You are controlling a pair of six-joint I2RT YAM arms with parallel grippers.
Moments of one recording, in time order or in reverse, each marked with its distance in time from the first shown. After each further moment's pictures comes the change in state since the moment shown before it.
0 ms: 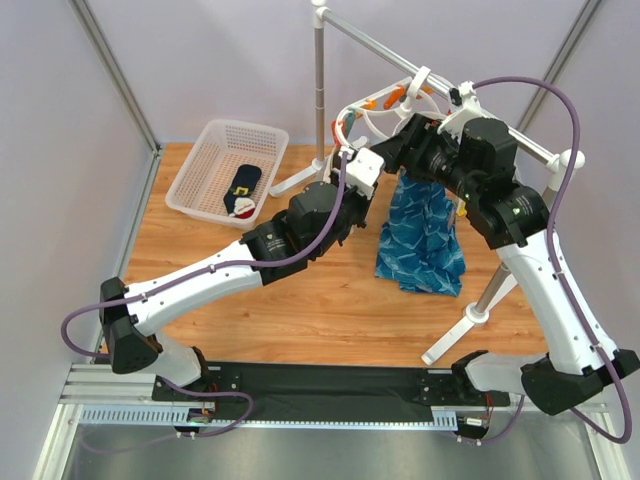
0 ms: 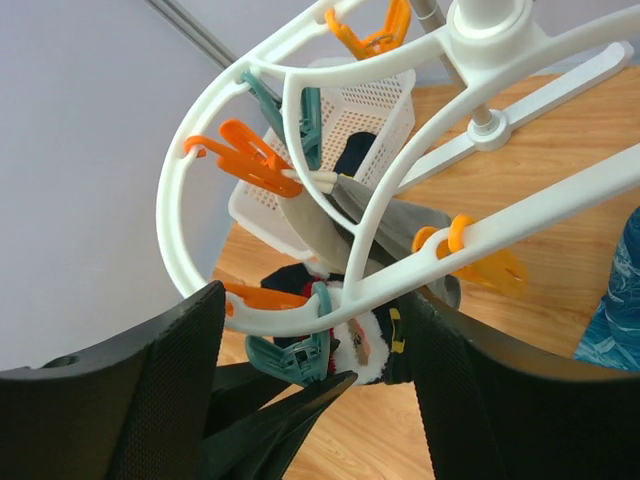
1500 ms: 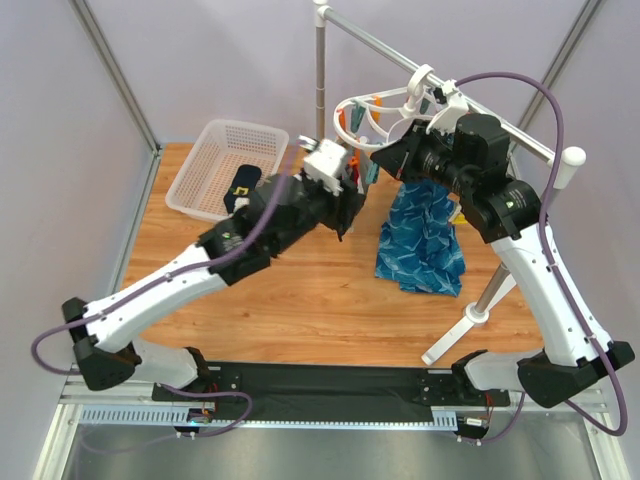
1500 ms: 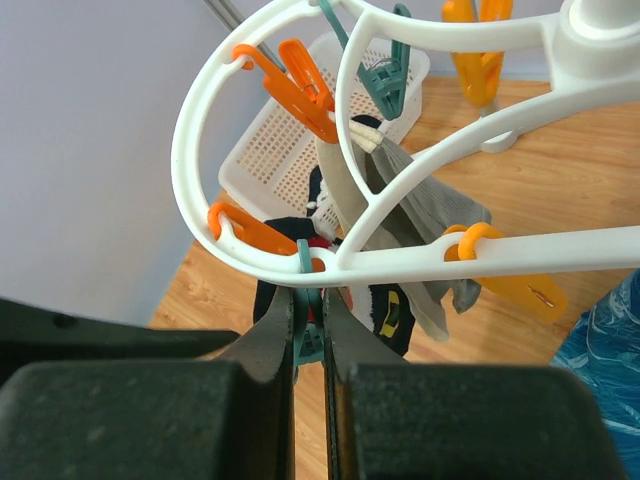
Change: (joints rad) left arm 0.039 -0.119 -0.005 -0.165 0.142 -0.134; right arm -0.003 0.026 0.001 0.010 -0.092 -0.133
